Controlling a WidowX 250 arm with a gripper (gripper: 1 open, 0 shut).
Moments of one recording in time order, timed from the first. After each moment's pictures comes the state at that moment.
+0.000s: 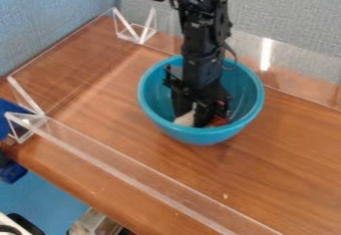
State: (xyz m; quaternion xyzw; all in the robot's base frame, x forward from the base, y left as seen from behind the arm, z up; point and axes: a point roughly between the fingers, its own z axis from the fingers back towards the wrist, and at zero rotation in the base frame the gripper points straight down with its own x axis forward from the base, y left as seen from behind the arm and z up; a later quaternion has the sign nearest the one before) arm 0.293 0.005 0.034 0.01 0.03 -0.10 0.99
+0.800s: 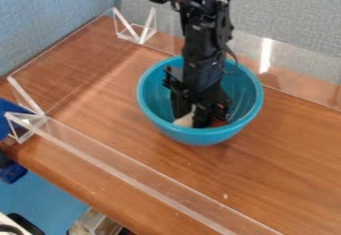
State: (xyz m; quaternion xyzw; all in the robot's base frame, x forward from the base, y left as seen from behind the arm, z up) arm 0.288 -0.001 0.033 0.01 0.03 -0.11 0.99
